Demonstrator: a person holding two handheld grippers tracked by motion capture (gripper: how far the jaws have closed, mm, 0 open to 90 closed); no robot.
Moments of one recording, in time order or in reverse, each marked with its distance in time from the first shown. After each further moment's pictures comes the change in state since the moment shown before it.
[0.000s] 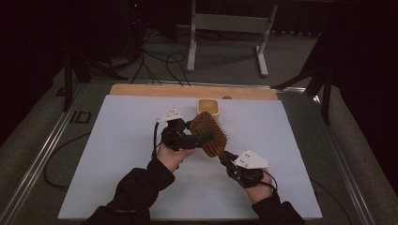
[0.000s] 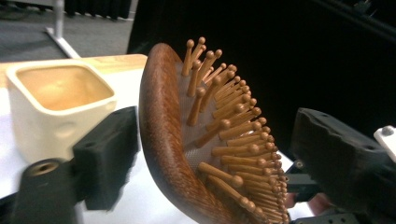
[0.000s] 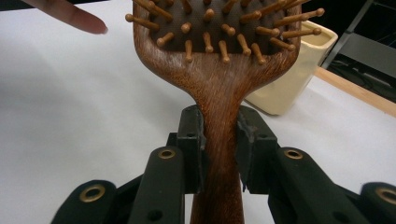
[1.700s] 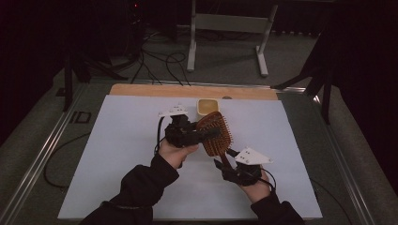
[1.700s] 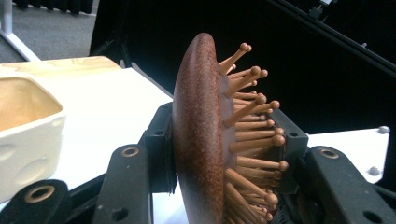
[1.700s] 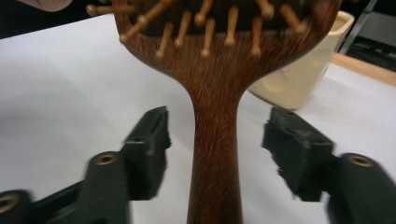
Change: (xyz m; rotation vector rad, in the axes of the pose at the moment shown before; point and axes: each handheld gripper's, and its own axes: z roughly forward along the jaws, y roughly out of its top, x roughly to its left) left arm -0.015 0.019 -0.001 0.012 -0.125 0.008; right arm -0.002 0.000 0.006 0.001 0.041 0.124
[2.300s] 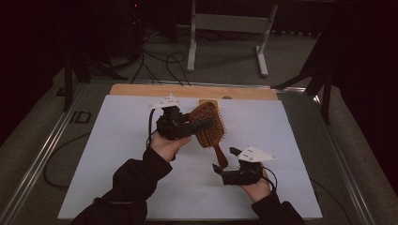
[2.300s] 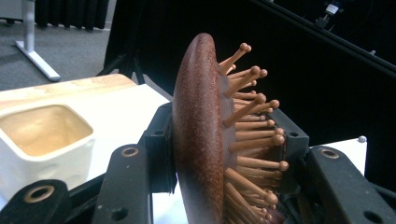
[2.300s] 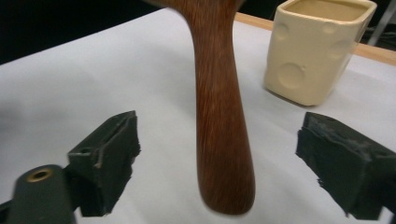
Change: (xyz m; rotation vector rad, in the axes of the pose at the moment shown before) left arm 0.005 0.021 -0.021 -0.041 0.045 0.033; right arm -0.008 -0.002 0.000 -0.010 0.088 0.064
